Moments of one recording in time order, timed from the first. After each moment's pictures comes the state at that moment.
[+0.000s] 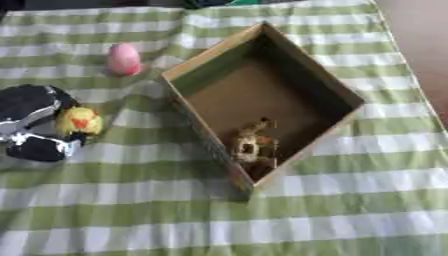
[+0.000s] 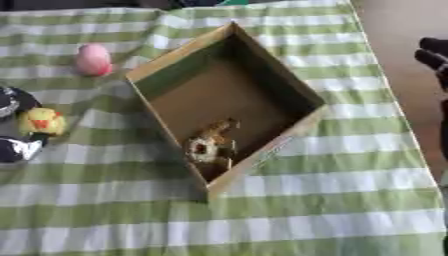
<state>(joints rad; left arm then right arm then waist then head) -0.40 0.90 -0.22 -1.81 -0.74 0.15 -0.56 -0.26 -0.31 -0.14 -1.98 -0.32 -0.11 -0.15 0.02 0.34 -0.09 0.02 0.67</state>
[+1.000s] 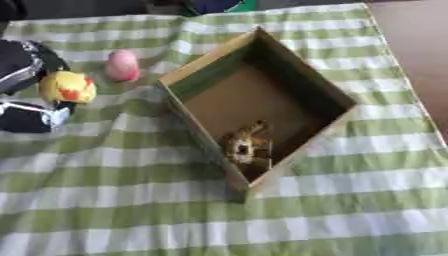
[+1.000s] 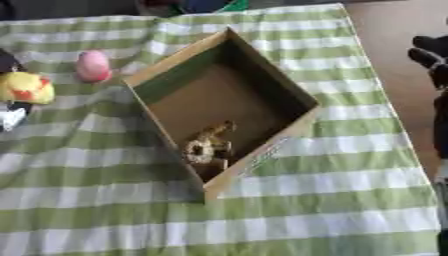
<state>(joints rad) -0.53 0.91 -0.17 -1.94 -0.67 0.18 -0.50 -0.26 -0.31 -0.14 -1.98 -0.32 -0.11 -0.15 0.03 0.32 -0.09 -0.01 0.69</state>
